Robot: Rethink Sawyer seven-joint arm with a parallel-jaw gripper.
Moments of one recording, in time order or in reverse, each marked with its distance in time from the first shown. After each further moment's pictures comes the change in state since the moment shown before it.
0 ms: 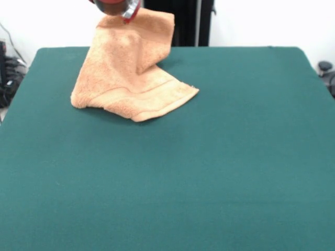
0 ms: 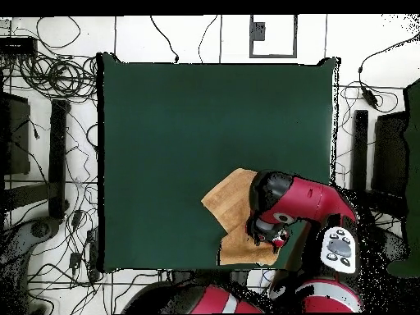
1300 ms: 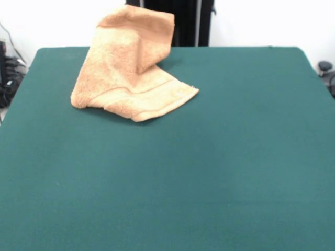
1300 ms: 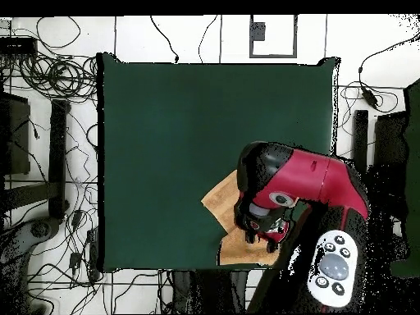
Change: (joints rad) arm 0.100 -0.140 -0.046 -0.126 0.023 0.333 0.000
